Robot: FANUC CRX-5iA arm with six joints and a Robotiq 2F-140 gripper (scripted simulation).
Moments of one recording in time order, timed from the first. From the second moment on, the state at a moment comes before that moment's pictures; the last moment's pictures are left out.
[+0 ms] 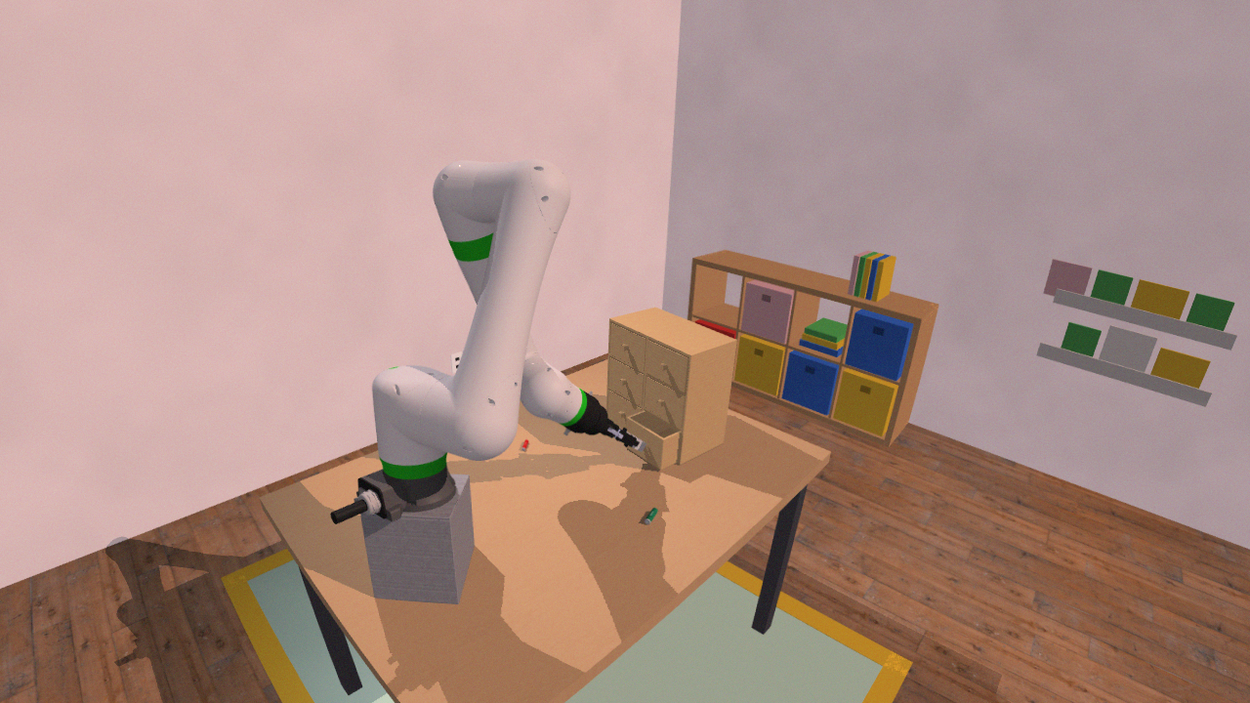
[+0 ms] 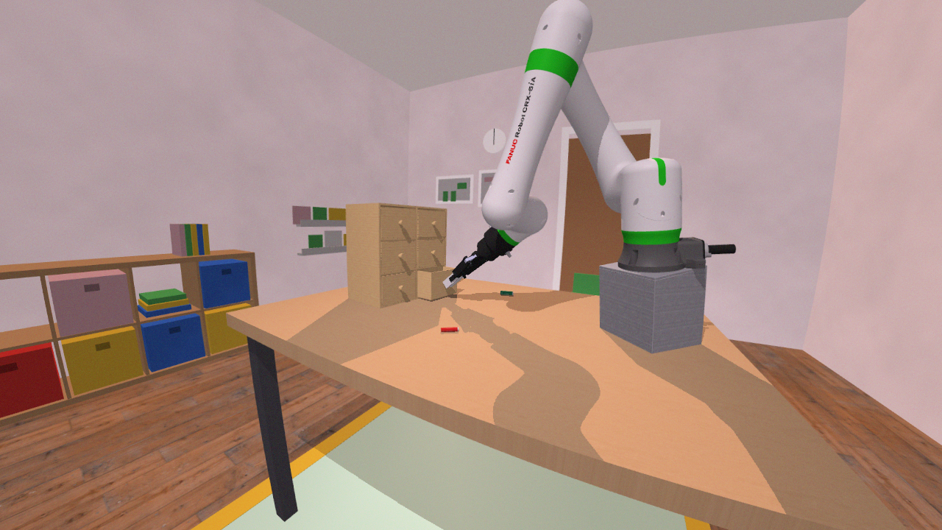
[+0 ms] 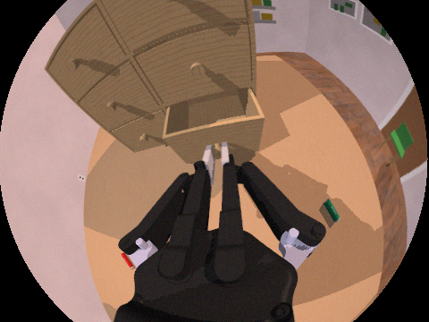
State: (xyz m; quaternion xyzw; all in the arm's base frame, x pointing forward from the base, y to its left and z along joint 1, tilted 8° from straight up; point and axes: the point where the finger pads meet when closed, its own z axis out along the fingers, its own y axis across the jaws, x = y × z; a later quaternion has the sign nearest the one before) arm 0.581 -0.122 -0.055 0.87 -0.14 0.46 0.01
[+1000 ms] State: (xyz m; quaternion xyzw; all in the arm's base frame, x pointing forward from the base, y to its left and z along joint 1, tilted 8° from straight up) arm 0.575 -0.120 -0.055 0.87 -0.14 0.46 0.01
